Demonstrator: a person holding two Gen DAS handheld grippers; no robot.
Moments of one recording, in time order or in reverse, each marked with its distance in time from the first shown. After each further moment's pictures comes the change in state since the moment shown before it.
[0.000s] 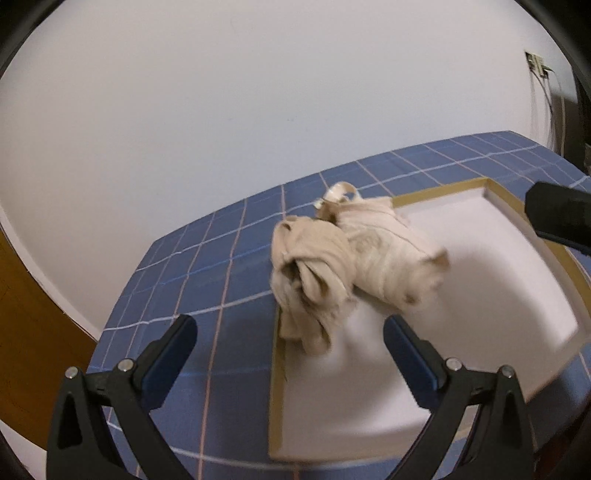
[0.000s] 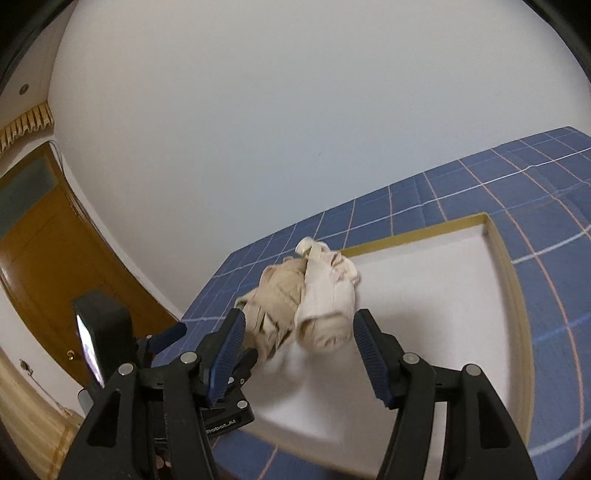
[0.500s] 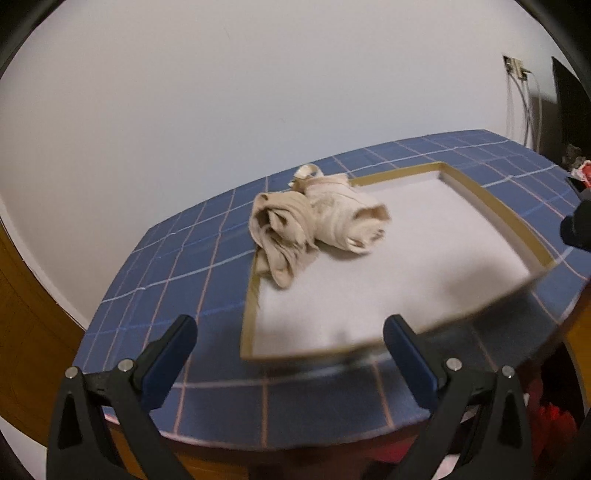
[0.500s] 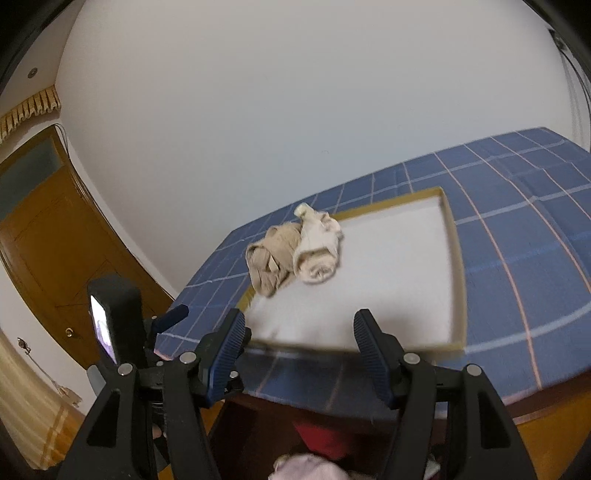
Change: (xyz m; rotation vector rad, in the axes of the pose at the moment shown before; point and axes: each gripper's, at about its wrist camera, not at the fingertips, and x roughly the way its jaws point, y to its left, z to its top) left arm -0.036 0.003 -0.039 -0.015 -0.019 -0.057; right arm -0.090 0.004 -0.056 -0.025 0.033 -0.035
